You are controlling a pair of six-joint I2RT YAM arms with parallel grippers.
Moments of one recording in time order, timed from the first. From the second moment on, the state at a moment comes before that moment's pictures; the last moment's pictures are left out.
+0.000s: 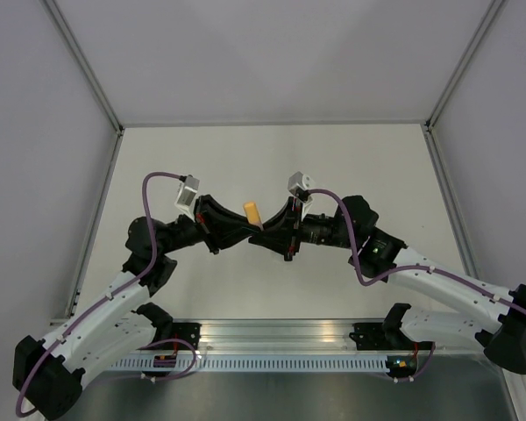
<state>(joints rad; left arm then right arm) -0.58 0.81 0.56 0.66 0.75 -0.71 0.91 1.08 0.84 0.27 -0.47 0.34</state>
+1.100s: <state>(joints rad) -0.59 0.73 0.55 0.62 0.77 -0.73 0.91 1.05 0.79 0.32 -0.52 0.37</state>
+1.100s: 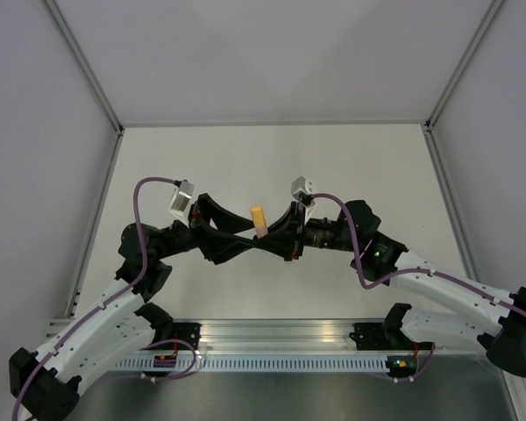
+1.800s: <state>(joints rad) -0.59 0.86 0.70 0.51 0.66 -0.70 0.91 1.05 0.77 0.31 -0.52 0.37</state>
